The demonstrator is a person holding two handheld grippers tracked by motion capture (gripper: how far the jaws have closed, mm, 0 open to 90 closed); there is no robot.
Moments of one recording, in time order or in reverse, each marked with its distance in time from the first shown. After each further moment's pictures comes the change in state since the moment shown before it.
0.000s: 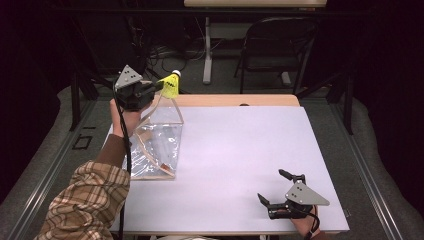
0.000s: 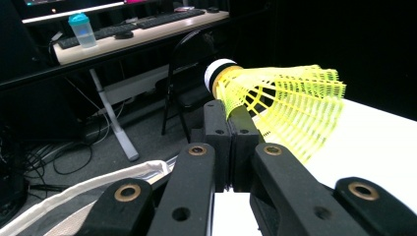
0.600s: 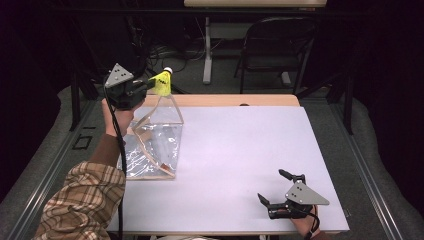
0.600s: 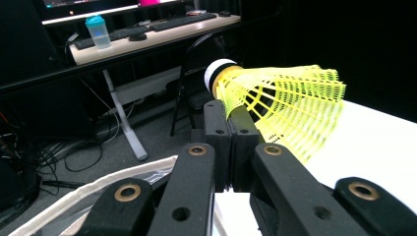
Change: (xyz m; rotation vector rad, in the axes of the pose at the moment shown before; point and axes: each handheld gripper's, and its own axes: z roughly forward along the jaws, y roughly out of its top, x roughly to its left) left arm 0.013 -0.001 -0.012 -0.017 0.036 -0.021; right arm 0.000 0.000 0.000 0.004 0.002 0.006
